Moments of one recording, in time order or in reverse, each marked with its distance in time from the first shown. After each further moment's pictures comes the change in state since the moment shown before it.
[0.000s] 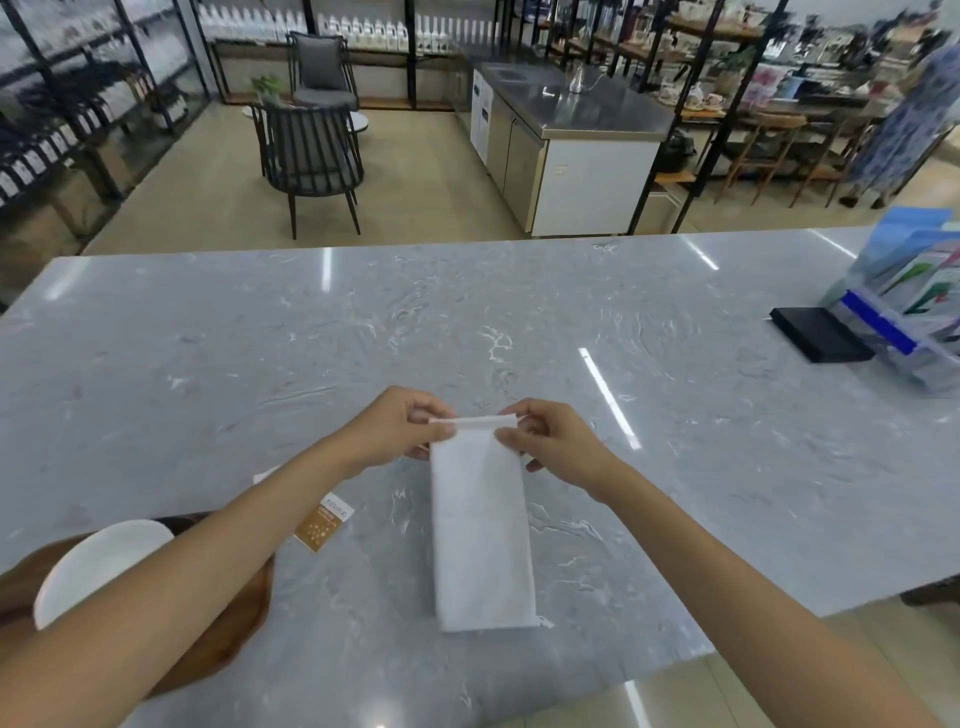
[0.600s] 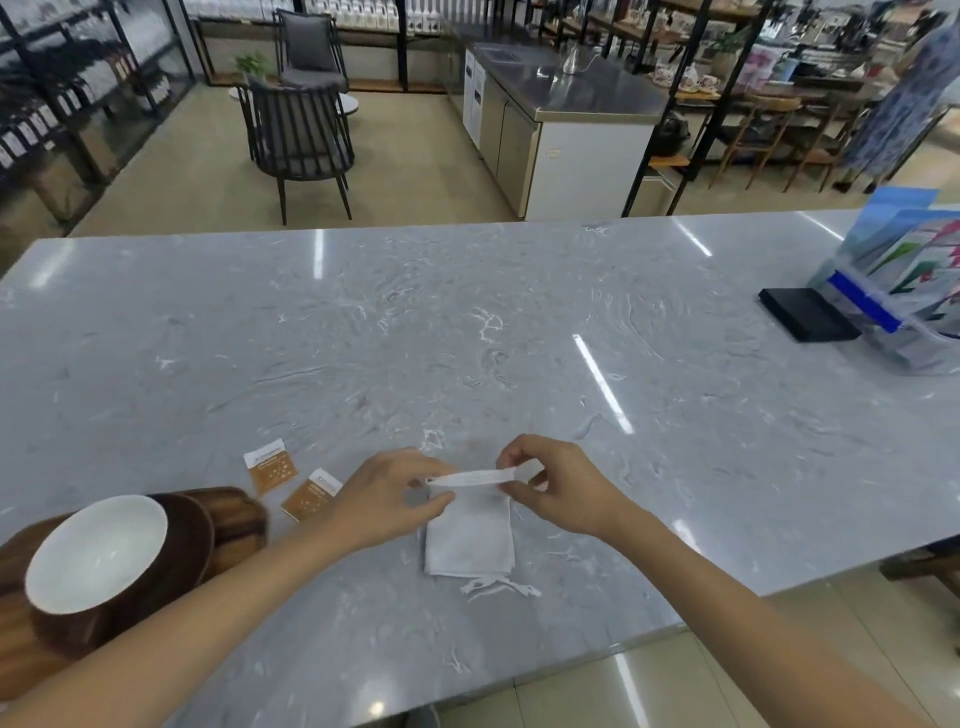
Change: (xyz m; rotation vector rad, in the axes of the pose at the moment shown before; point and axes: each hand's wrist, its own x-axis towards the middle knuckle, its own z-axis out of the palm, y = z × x) left_hand -0.053 -0.071 0.049 0.546 0.116 0.447; right_hand -0.055 0.040 0.011 -0.395 -0.032 -0.246
